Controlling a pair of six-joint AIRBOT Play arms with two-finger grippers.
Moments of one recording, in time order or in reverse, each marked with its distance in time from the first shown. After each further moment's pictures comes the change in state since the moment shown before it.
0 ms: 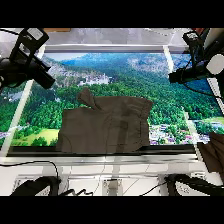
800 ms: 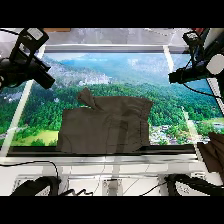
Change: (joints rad) left arm 0.000 0.000 0.000 0.000 0.000 0.000; right arm 0.000 0.000 0.000 0.000 0.000 0.000
